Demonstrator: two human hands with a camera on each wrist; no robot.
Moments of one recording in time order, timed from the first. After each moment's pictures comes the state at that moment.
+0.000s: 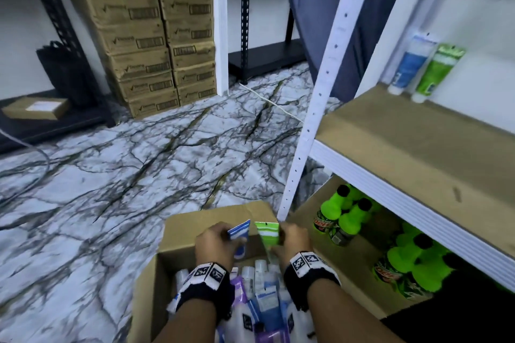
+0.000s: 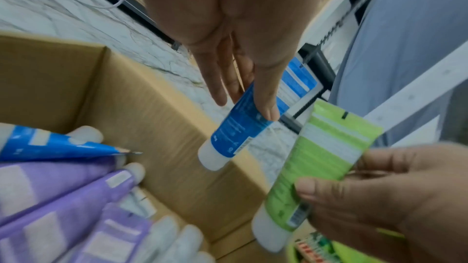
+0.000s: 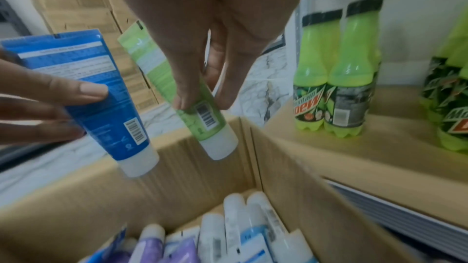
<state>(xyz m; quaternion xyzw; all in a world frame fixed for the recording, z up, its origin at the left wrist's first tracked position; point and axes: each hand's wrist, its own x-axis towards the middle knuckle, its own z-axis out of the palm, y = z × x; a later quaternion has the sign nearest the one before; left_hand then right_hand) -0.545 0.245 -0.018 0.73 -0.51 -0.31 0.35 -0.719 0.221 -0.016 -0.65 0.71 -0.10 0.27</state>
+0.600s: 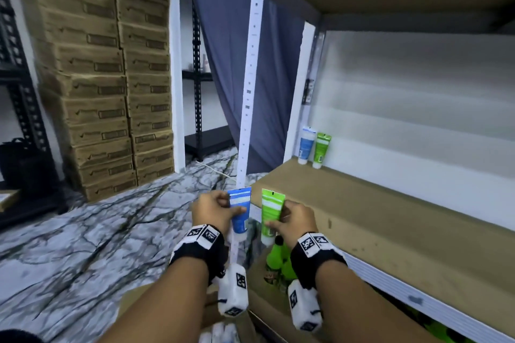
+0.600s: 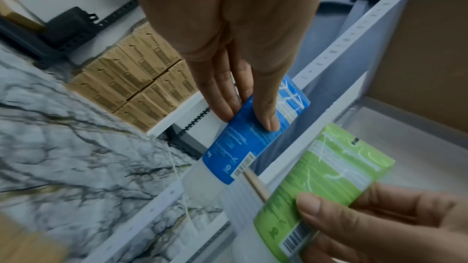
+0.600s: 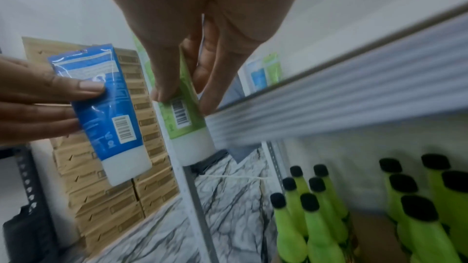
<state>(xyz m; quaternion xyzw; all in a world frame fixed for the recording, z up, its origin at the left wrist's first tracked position) -0.631 0.251 0.225 0.56 -0.54 -0.36 0.52 -0.815 0.269 0.205 -0.61 0.67 -0.40 0.17</state>
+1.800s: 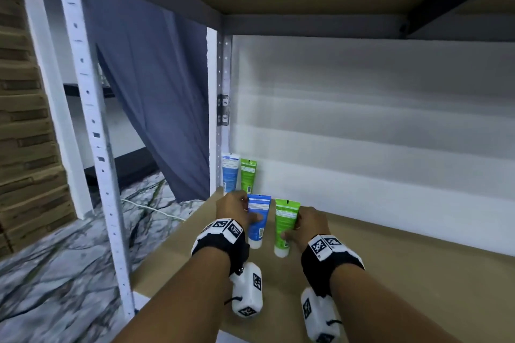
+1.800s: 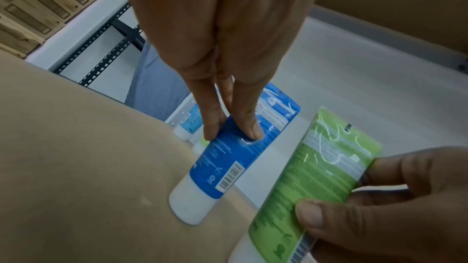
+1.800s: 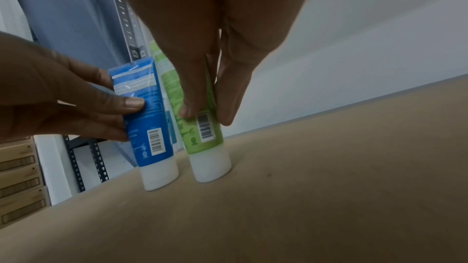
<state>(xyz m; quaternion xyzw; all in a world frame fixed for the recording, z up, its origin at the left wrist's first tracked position) -0.888 0.107 0.273 0.48 -0.71 -0.37 0.35 -1.036 0.196 0.258 -0.48 0.81 -0.32 0.11</state>
